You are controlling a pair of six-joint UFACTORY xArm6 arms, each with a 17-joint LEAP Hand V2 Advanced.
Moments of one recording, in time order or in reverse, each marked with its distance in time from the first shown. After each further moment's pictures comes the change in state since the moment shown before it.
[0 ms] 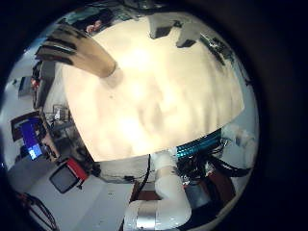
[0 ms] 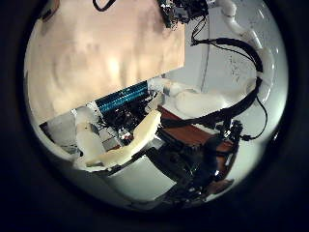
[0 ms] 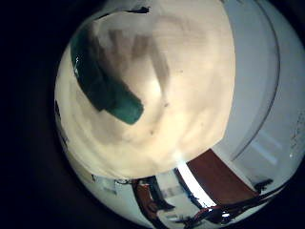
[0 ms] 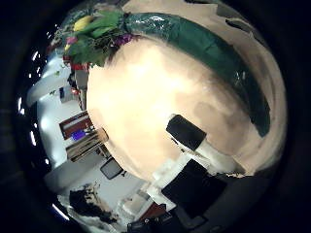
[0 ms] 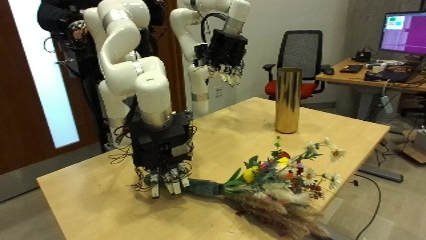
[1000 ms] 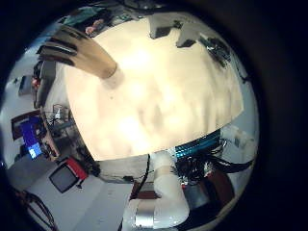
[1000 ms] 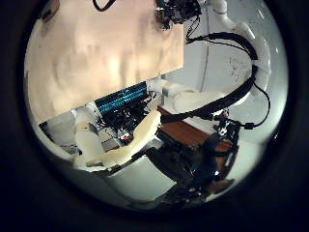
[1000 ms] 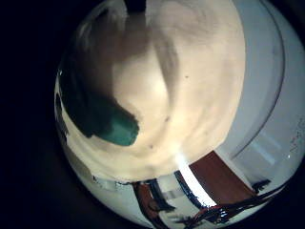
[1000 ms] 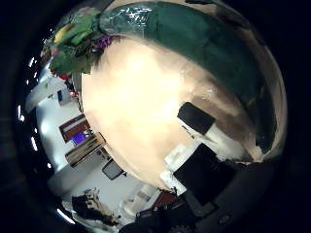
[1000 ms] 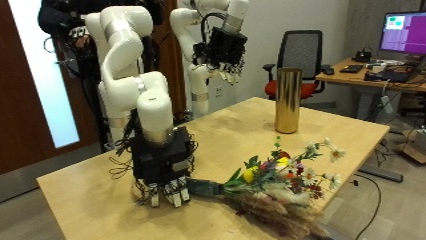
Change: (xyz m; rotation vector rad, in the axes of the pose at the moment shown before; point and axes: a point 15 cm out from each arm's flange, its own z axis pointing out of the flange) left arm 0.007 0.001 -0.007 0.011 -0.001 -0.013; right arm 0.007 -0.018 0.027 -0.057 0.011 0.012
